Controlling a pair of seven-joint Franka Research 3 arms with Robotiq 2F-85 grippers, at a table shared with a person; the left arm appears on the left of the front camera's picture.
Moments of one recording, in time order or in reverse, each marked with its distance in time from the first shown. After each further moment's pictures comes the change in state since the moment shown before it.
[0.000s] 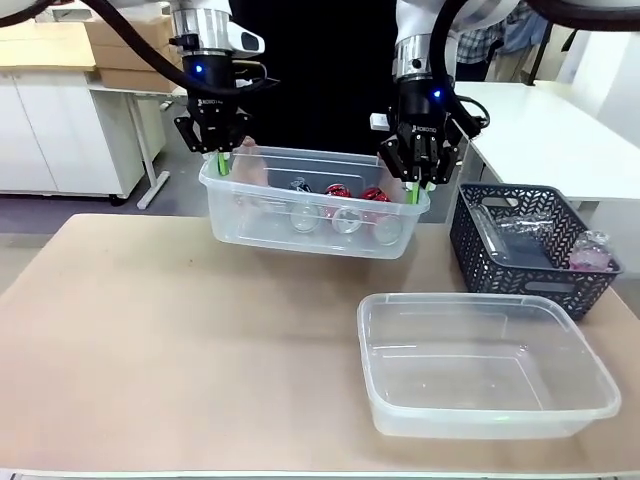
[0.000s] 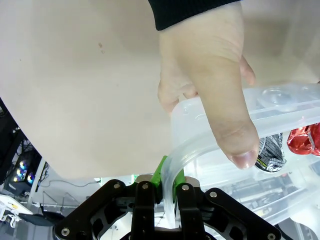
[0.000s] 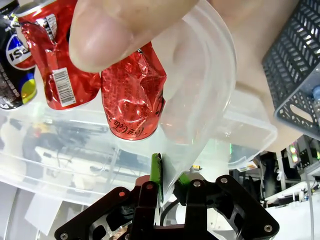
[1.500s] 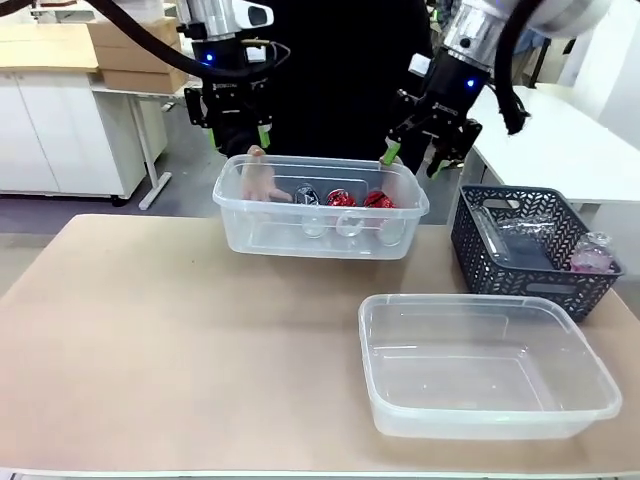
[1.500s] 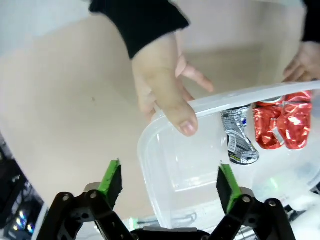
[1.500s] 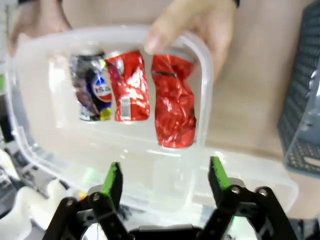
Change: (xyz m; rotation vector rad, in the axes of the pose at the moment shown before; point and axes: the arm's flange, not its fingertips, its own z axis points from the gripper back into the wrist) left arm -0.012 -0.017 0.027 -0.030 -0.295 -0.096; right arm -0.048 -0.035 0.023 0.252 -0.543 -0.080
